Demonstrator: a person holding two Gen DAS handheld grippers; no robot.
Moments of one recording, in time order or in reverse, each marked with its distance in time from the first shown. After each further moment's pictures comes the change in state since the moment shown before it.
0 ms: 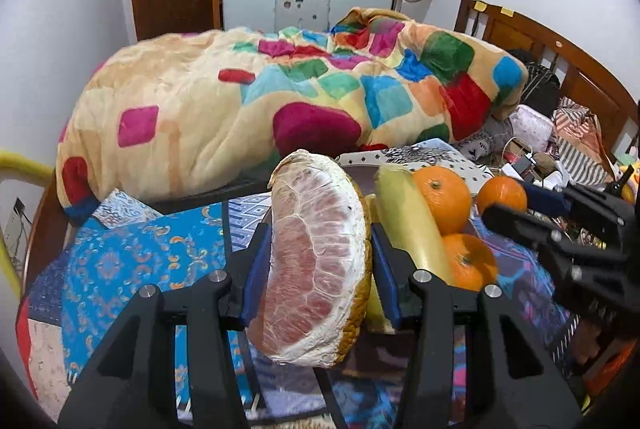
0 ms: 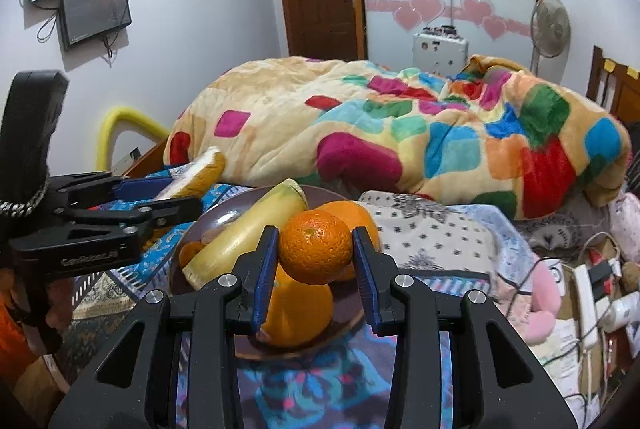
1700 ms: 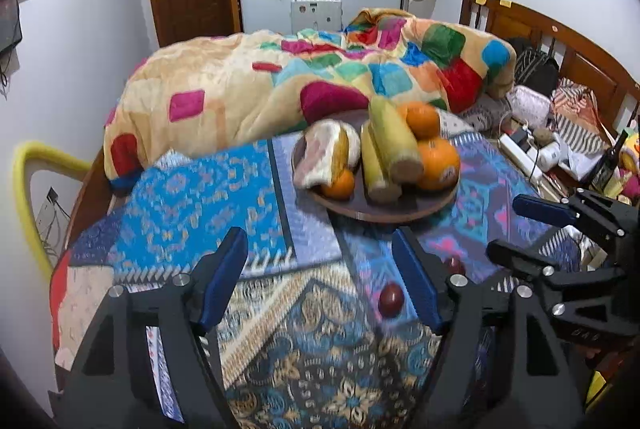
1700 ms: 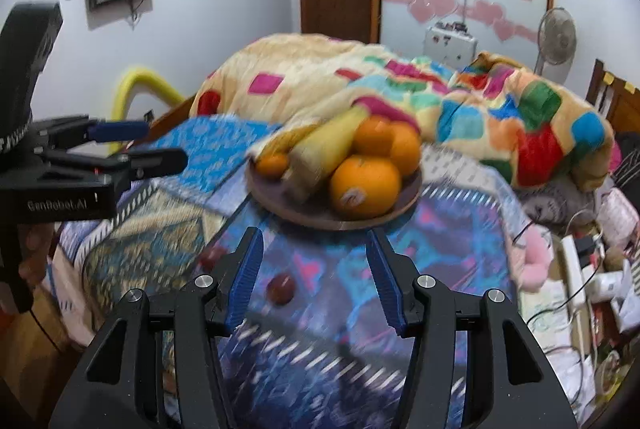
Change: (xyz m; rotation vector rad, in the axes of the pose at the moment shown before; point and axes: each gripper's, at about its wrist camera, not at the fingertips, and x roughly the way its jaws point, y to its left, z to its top) left arm -0.106 -0.006 -0.093 0.035 -0.018 0.084; right arm -0.060 0.064 -0.070 -0.083 0.069 -0.030
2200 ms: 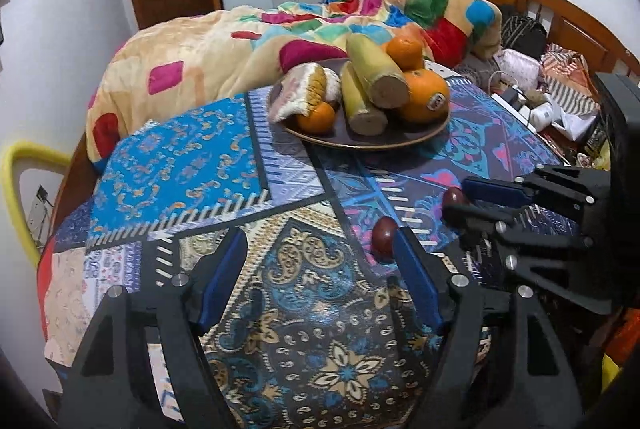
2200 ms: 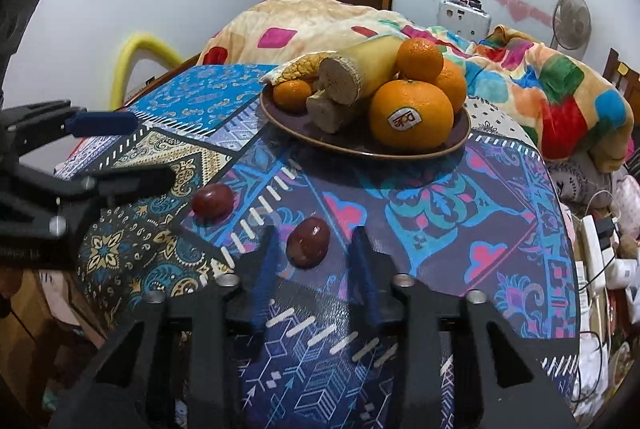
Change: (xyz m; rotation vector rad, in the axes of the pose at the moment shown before) left arm 0.021 -0.014 -0.040 0.058 0.075 -0.043; right arm 0.042 0.012 -0.027 -0.019 0.081 0.011
